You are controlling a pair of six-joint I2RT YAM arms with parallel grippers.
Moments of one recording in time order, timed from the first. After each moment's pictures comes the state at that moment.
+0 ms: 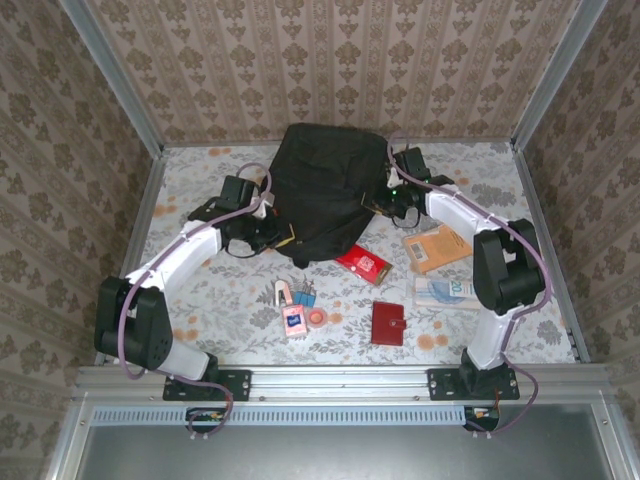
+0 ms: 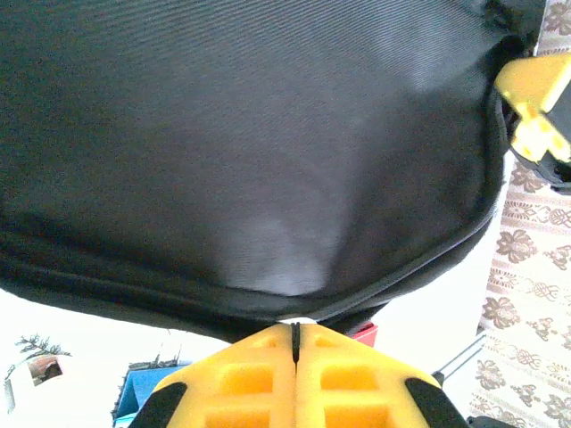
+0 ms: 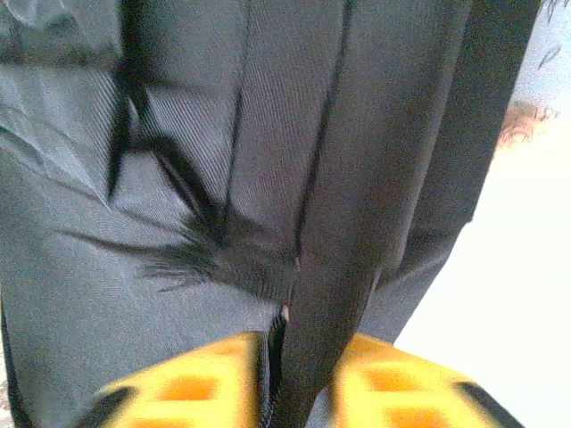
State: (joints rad) left arm -0.38 1.46 1.06 -0.57 0.56 -0.70; right arm 0.27 1.85 1.38 -0.44 -0.36 0.66
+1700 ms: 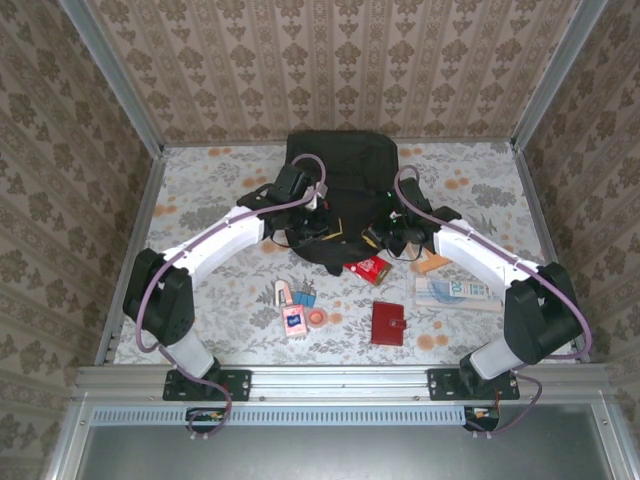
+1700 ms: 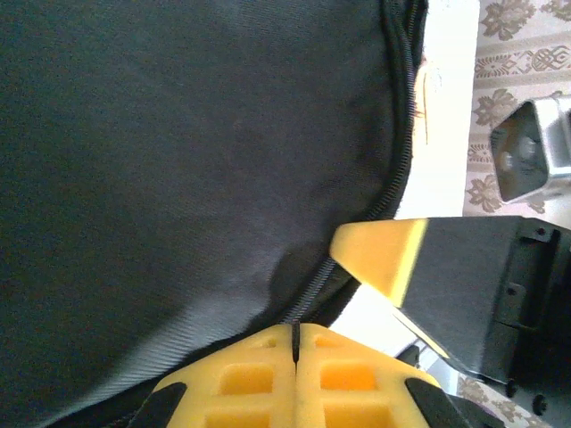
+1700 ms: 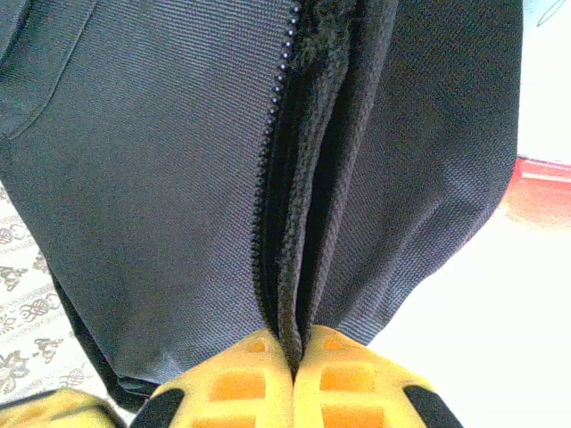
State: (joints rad) left arm -0.65 1.66 1.31 -0.53 0.50 -0.80; right arm 0.43 1.51 1.09 -0.51 -0.26 1.15
